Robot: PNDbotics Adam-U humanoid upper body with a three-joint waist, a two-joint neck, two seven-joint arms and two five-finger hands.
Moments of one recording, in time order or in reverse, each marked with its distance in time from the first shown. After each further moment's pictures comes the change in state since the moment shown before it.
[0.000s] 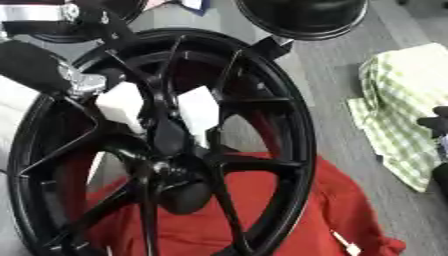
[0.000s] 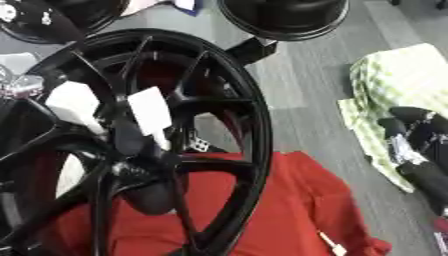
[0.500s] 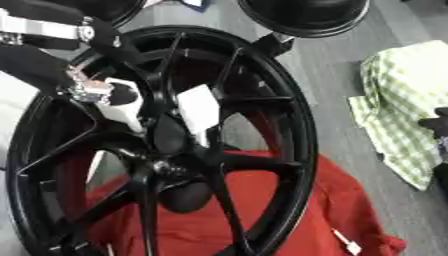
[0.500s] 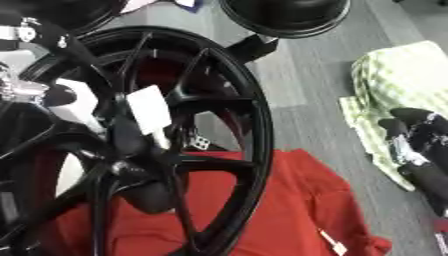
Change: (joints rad) left arm -0.001 -0.009 0.014 0.016 0.025 -0.086 -0.140; right arm -0.007 0.008 0.002 0.000 0.000 0.008 0.003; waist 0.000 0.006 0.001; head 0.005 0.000
